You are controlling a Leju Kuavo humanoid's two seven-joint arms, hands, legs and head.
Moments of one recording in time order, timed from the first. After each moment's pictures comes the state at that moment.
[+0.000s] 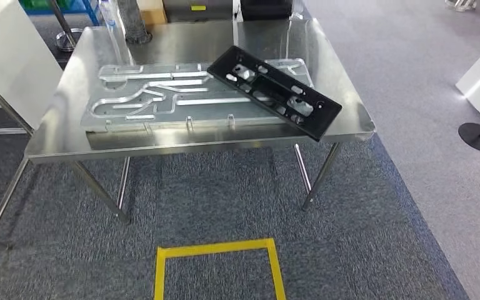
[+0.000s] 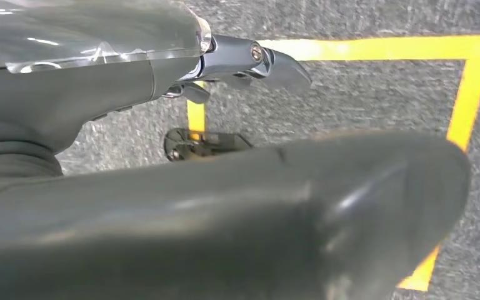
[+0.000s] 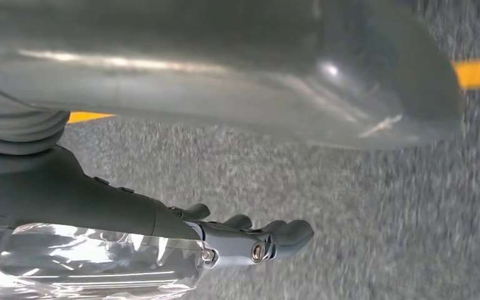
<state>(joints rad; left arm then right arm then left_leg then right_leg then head) -0.07 -0.12 1.23 -0.22 -1.06 -0.11 -0.37 -0.02 0.02 -0.88 -0.24 1.06 -0.16 -0.18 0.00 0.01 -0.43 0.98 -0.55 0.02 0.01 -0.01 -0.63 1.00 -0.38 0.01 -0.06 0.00</state>
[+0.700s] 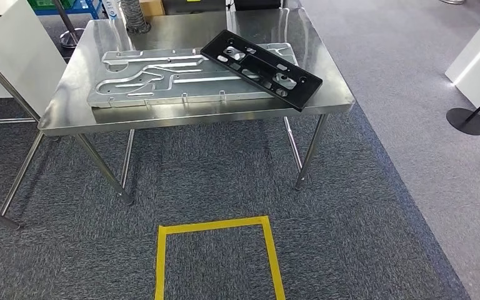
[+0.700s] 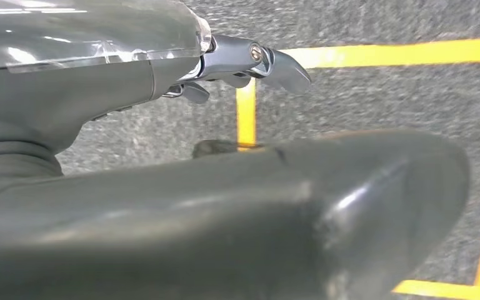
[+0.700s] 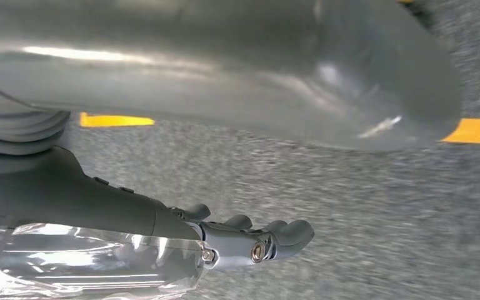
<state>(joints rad) -0.07 -0.11 1.23 -0.22 -1.09 -0.10 -0.39 -0.05 0.05 -0.85 -0.21 1.09 -0.09 -0.14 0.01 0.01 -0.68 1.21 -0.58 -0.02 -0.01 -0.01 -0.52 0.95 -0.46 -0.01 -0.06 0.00</state>
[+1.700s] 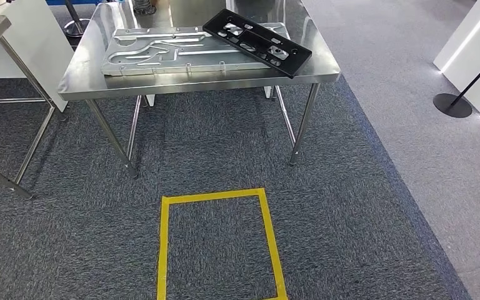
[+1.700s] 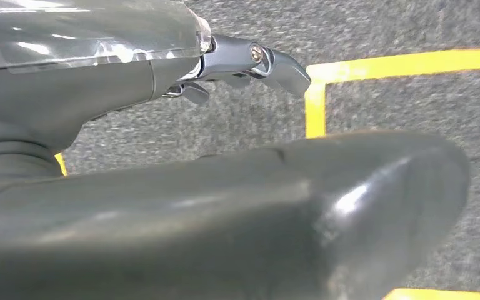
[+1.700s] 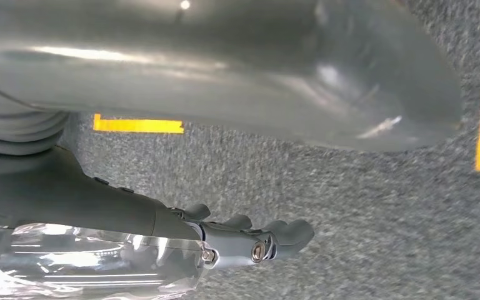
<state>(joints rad) -0.08 -0.09 1.20 -0.22 -1.12 -0.09 -0.40 -0.05 0.06 -0.85 -0.20 1.10 -0.08 -0.18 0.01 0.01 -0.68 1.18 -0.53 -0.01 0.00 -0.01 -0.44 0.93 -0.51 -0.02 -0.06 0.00</state>
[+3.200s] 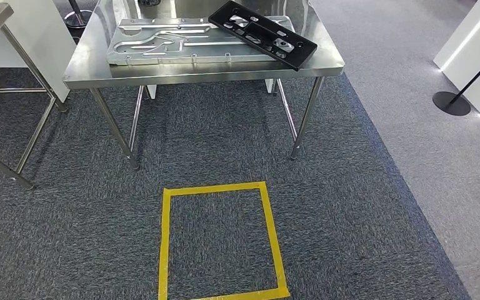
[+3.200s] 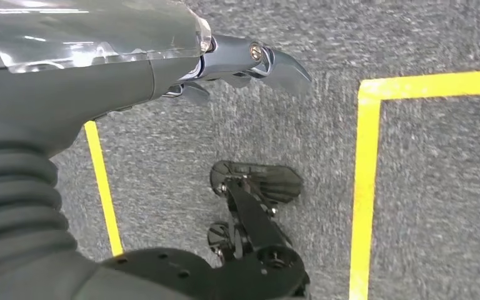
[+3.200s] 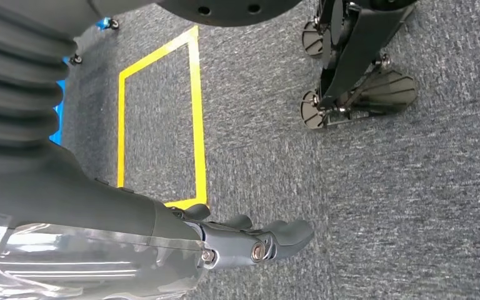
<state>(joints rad) -0.05 -0.07 1.03 -0.22 -0.94 -0.07 -0.29 -0.04 0.08 -0.85 -0.22 0.84 -0.01 -0.08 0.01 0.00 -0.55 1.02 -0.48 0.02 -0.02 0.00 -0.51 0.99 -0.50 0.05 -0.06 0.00</state>
